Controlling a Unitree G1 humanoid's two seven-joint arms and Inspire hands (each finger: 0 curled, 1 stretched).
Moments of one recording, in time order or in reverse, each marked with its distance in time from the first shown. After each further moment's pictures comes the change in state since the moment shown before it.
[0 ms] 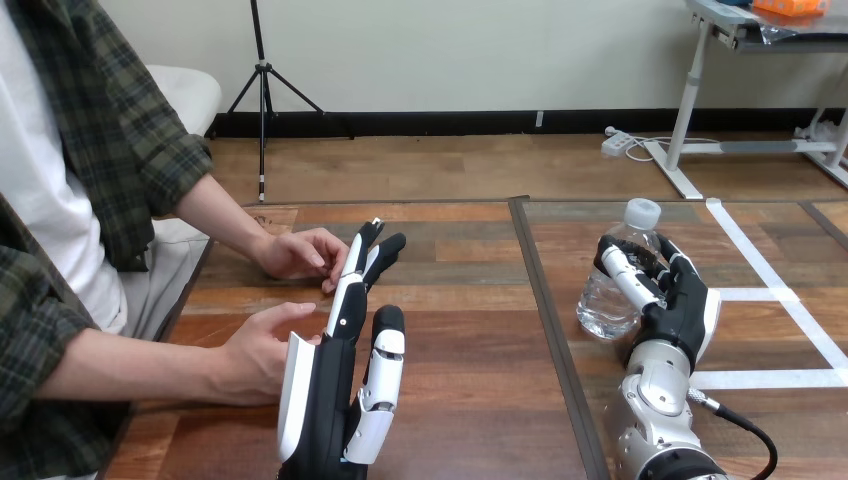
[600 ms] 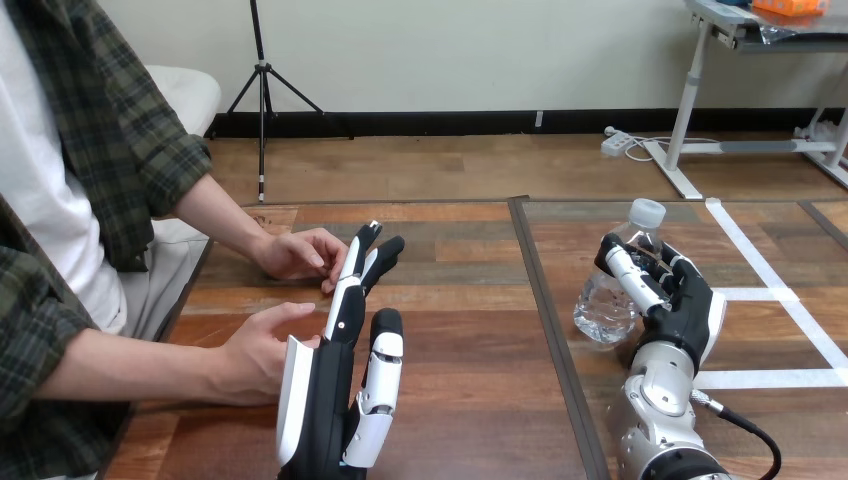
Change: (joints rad) left arm 0.010 0.000 0.000 -0.004 0.008 0.000 0.010; right arm -0.002 -0.007 -0.006 0.008 0.000 0.000 -0.004
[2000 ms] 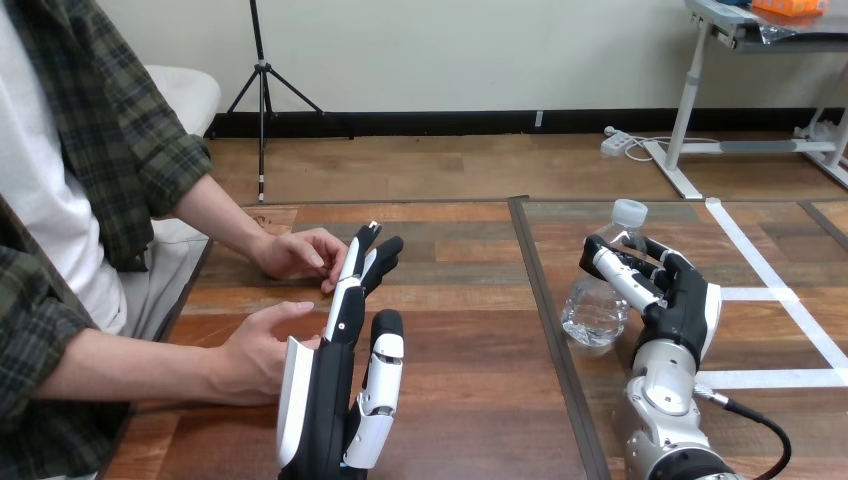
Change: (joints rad) left arm 0.001 0.000 -0.004 0.000 0.005 0.000 0.004; right arm 0.001 -0.024 0.020 0.011 -0.076 0.007 0.024
